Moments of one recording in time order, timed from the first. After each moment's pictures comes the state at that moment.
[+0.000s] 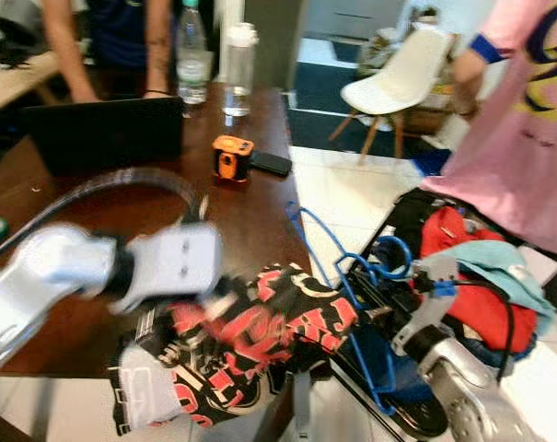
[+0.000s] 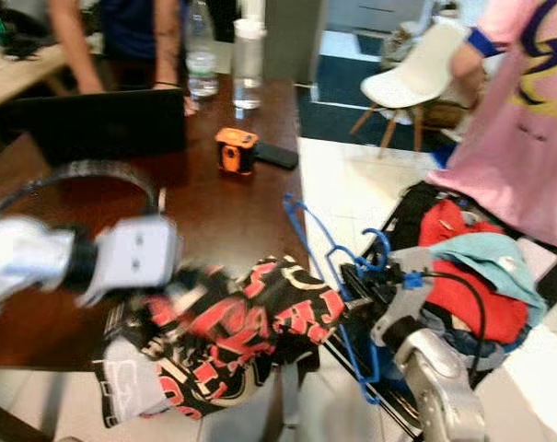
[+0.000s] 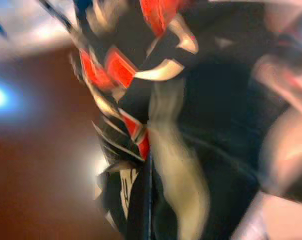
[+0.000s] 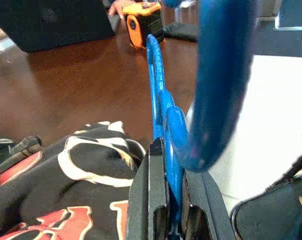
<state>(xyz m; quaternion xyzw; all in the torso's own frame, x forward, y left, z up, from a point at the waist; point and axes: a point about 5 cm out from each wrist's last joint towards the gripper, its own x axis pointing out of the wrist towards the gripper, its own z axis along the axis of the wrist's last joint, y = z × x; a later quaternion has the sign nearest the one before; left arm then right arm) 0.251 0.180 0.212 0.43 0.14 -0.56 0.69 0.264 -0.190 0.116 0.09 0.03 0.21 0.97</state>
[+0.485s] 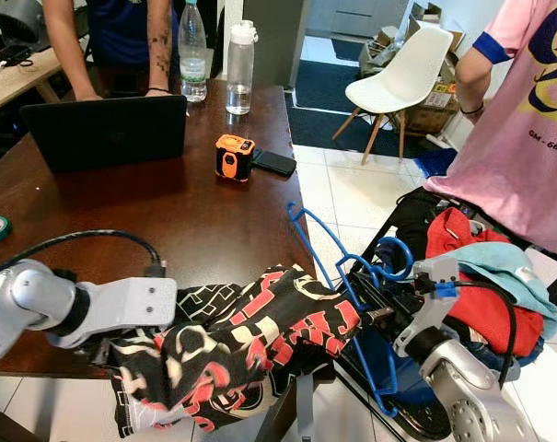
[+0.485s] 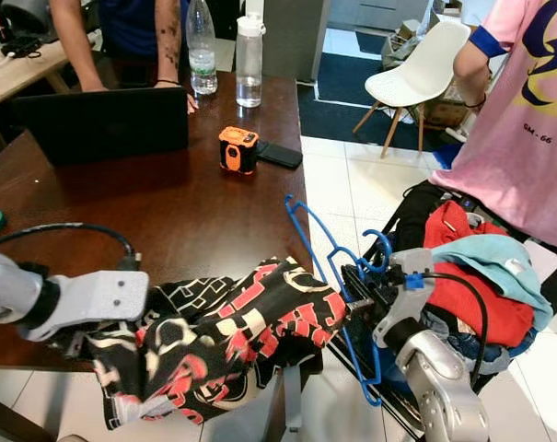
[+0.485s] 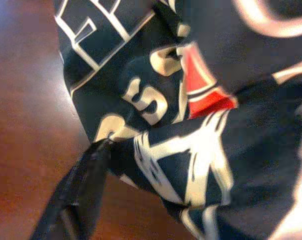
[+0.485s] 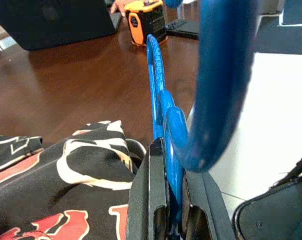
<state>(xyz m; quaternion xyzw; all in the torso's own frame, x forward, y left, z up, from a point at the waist) 0.252 0.228 0.193 0.48 0.27 -0.48 0.68 0.263 -0.190 0.115 0.09 0.03 0.21 0.97</state>
